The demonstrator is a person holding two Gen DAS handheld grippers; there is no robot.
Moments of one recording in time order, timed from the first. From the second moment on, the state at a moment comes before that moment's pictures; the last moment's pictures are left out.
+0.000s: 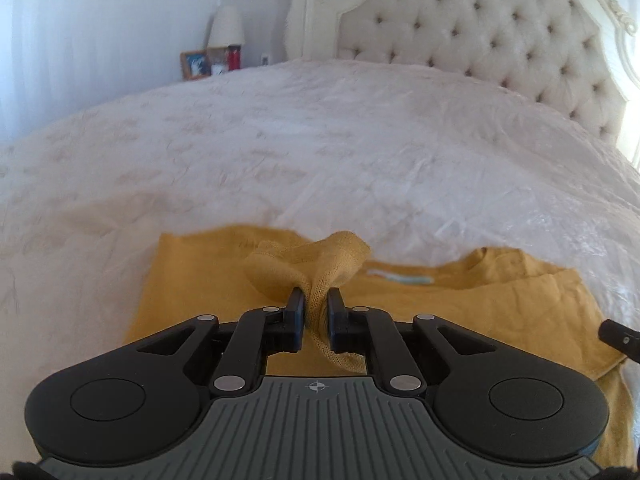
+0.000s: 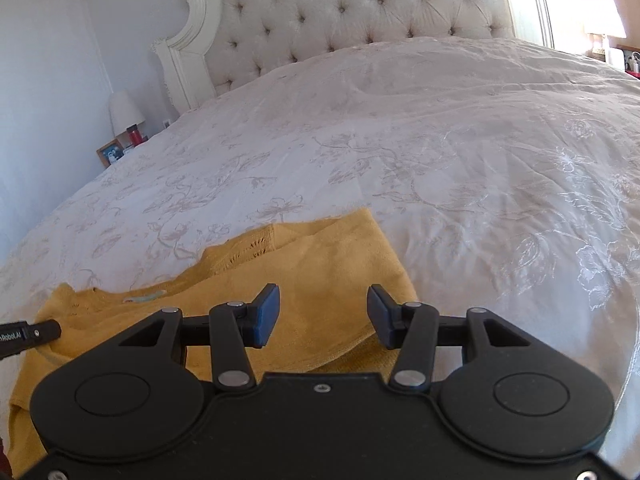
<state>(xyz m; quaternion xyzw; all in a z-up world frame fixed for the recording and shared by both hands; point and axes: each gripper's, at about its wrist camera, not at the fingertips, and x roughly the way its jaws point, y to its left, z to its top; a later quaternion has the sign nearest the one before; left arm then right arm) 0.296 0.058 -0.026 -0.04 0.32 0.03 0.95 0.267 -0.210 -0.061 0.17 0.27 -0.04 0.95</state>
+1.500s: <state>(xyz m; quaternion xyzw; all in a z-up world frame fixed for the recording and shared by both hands) 0.269 0.099 -0.010 -0.04 0.30 0.04 0.95 0.266 -0.191 -0.054 0.16 0.27 0.00 0.95</state>
